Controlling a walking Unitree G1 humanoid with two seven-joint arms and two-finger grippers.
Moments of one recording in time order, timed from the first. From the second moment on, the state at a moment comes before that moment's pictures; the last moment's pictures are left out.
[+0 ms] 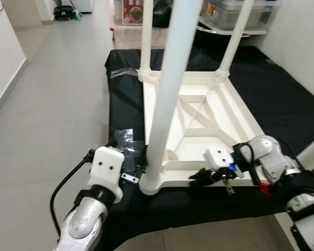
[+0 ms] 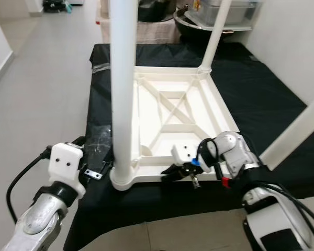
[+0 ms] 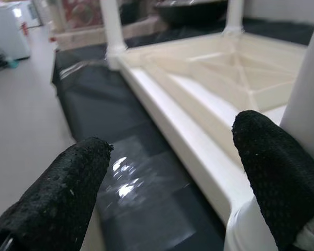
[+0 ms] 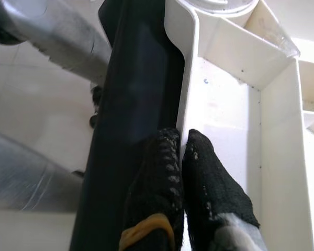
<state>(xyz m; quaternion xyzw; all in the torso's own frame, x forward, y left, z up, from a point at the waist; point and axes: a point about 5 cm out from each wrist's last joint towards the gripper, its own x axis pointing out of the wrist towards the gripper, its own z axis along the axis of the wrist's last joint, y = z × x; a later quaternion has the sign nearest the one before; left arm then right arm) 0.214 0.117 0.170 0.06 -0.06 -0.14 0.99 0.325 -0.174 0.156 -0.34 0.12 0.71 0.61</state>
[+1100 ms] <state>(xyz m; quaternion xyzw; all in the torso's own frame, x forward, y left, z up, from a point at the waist) 0.200 0.119 0.169 0.06 -0.05 -0.12 0.99 0.335 -0.152 0.201 -0.36 0.00 0.72 0.59</state>
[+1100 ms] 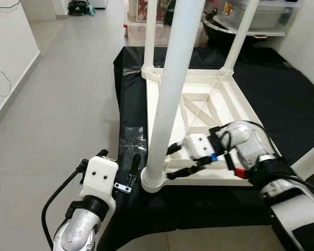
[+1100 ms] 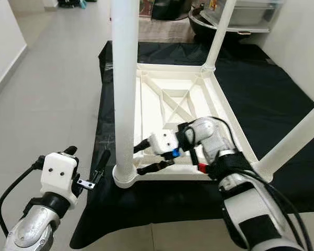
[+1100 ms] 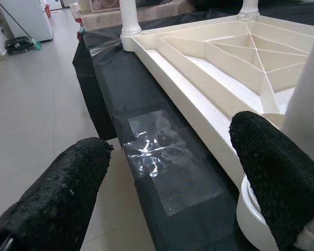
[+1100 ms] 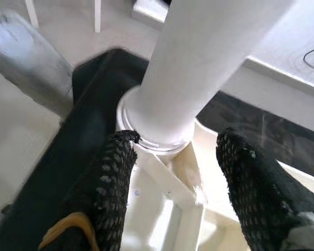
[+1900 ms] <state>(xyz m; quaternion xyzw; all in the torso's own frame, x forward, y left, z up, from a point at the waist) 0.196 0.132 0.186 0.08 -0.08 -0.06 0.99 0.317 -0.186 0.189 -0.21 -0.03 0.55 0.81</state>
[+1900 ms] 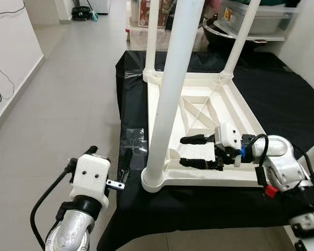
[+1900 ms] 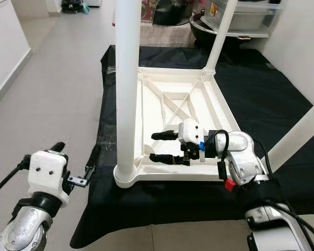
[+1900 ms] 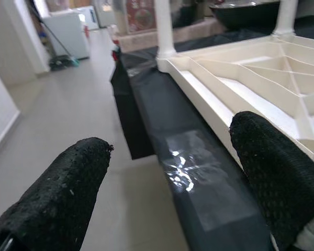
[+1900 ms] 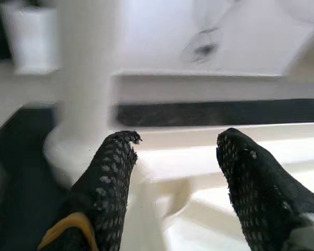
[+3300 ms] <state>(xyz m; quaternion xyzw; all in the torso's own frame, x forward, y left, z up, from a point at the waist) 0.192 0.120 0.176 0.07 -0.06 -0.07 0.99 0.255 -0.127 0.138 0.06 -0.04 0.12 0.99</state>
